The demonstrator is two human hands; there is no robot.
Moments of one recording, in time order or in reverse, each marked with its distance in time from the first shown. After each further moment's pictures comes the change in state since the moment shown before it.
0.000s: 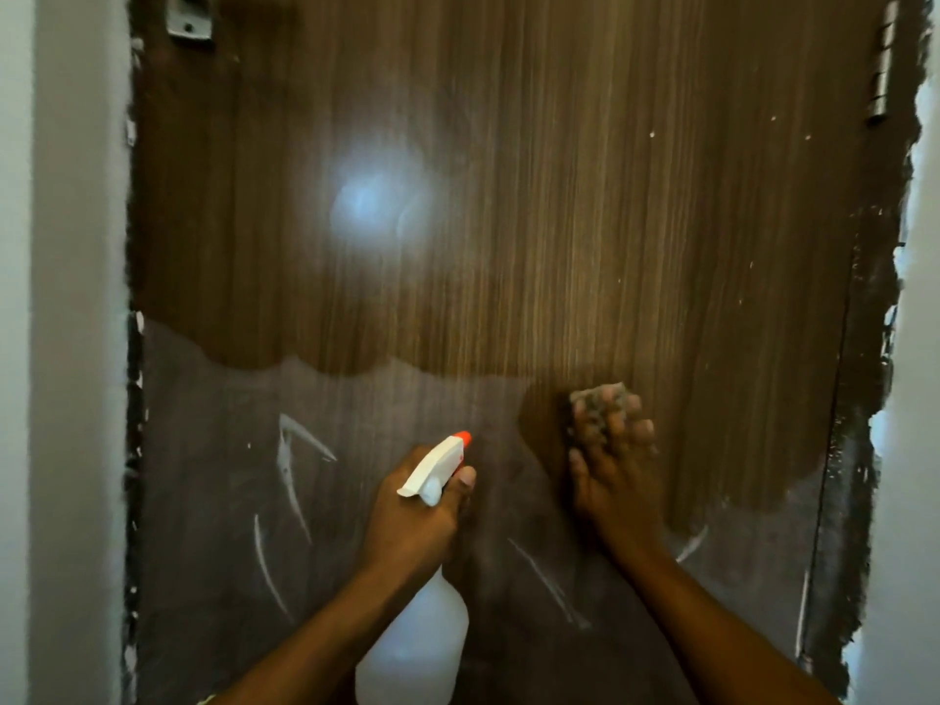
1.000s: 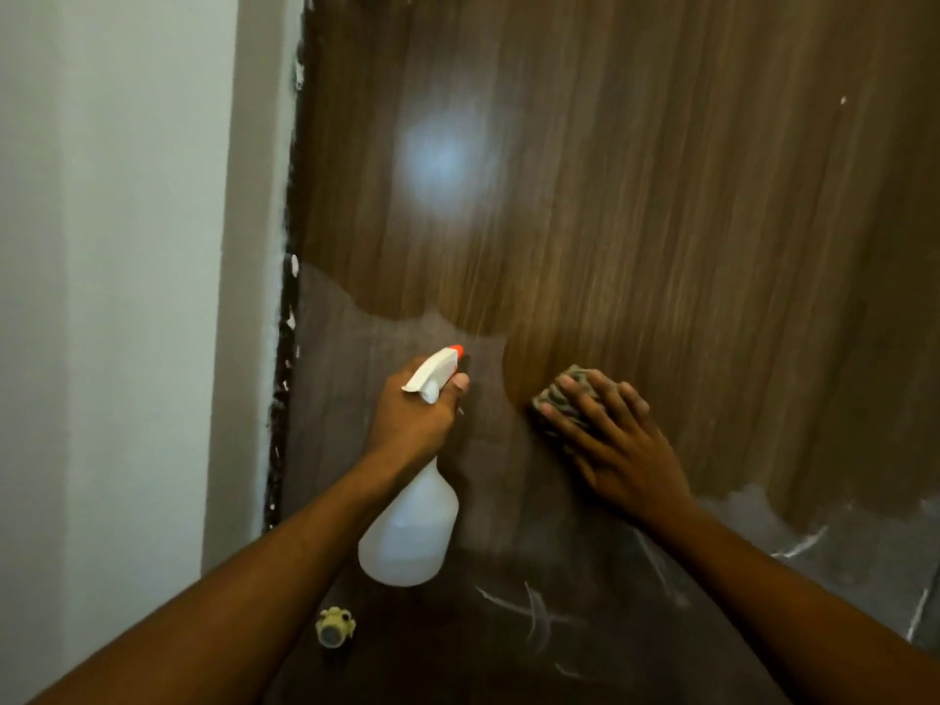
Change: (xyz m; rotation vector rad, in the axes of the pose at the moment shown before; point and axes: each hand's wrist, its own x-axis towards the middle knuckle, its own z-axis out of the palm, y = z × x) left_hand 0.047 -0.007 -0.124 0.064 0.107 -0.093; right_hand 0.019 -0.109 0.009 -0.071 -0.037 -0.625
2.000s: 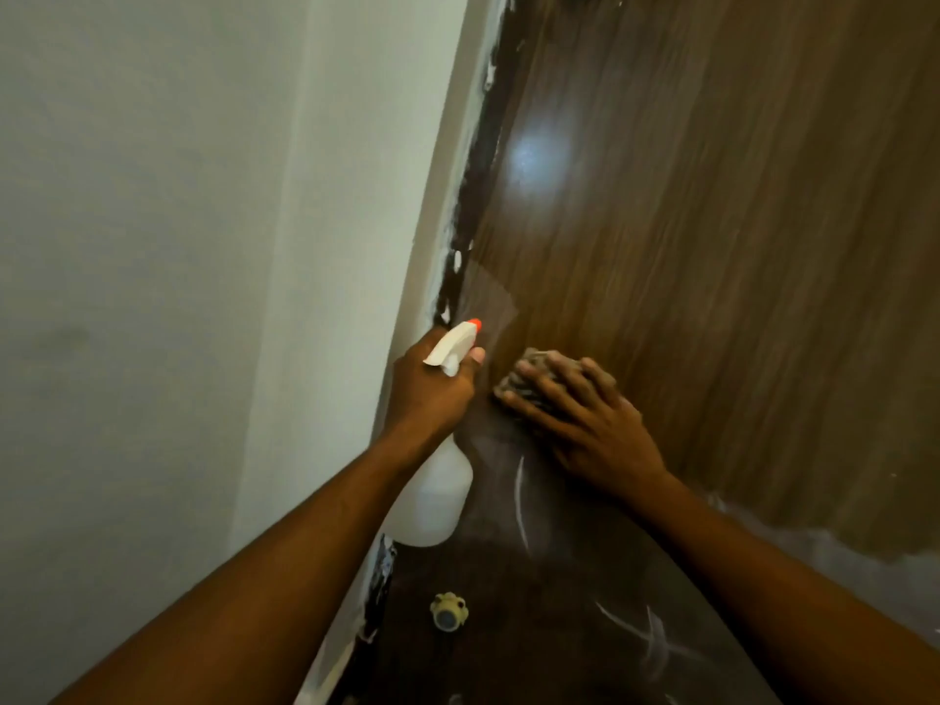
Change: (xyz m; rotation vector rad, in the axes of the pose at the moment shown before) left_hand 0.026 -0.024 -0.129 0.170 0.201 0.072; right_hand 0.137 -0.123 0.031 0.031 -0.053 -0.233
